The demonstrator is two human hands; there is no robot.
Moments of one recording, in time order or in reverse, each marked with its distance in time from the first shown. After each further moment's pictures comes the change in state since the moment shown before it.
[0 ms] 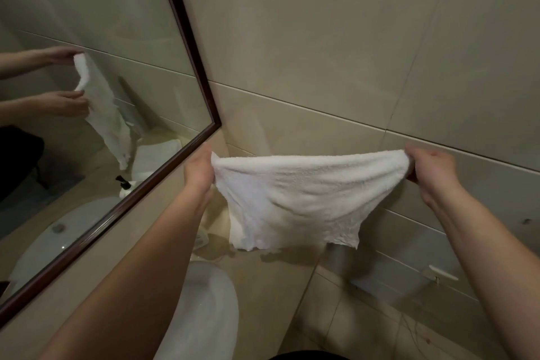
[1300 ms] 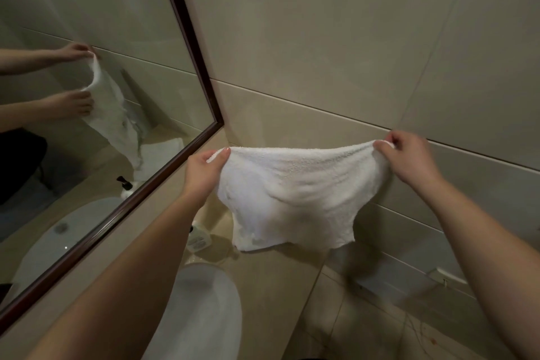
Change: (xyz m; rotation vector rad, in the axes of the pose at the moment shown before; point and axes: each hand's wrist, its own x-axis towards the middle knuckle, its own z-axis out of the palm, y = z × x) left_hand 0.011 -0.002 -0.011 0.311 -0.191 0.305; right_hand 0.011 -0.012 0.037 -0.751 -0.222 -0.496
